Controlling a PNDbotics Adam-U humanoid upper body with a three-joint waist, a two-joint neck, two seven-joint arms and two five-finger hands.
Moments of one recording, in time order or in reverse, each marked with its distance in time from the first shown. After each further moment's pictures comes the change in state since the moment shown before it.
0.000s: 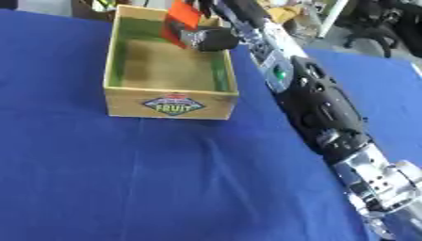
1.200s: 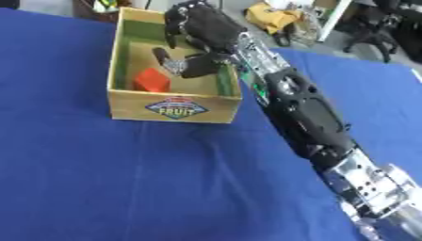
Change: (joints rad) left arm -0.009 -0.008 0.000 0.000 -0.002 0.004 -0.003; right arm 0.002 0.033 0.052 -0.012 0.373 -0.098 -0.108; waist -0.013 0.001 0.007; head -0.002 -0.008
